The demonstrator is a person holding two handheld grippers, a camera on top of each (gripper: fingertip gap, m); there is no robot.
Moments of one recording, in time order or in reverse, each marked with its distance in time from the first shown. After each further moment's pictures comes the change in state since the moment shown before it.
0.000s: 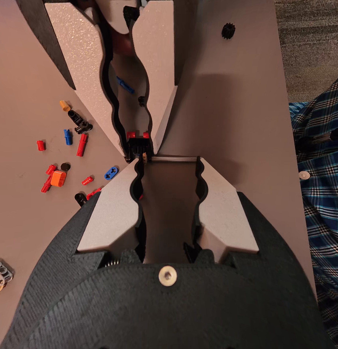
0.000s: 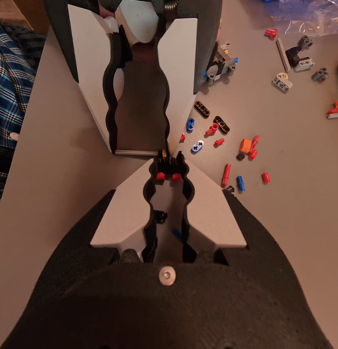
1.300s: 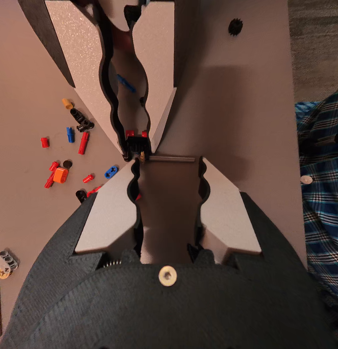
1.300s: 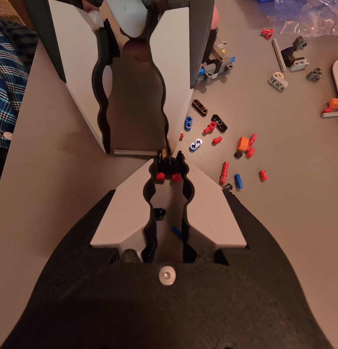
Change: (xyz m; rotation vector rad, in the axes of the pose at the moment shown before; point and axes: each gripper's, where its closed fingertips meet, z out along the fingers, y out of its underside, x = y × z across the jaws) left arm -0.001 -0.001 -0.001 -0.036 -0.052 -0.011; right arm 0.002 0.002 0.000 -0.003 0.023 -0.009
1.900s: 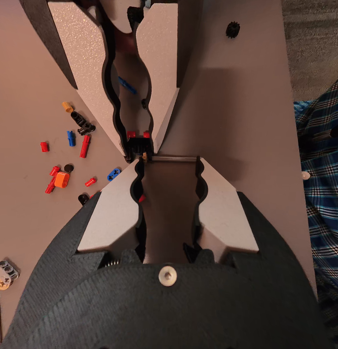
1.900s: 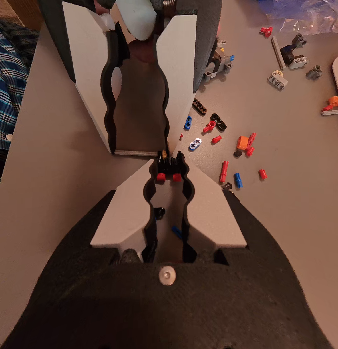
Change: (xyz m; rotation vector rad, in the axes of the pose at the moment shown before) left arm -0.003 0.000 0.001 0.018 0.038 0.013; right arm 0.001 0.000 0.000 -0.002 0.000 0.009
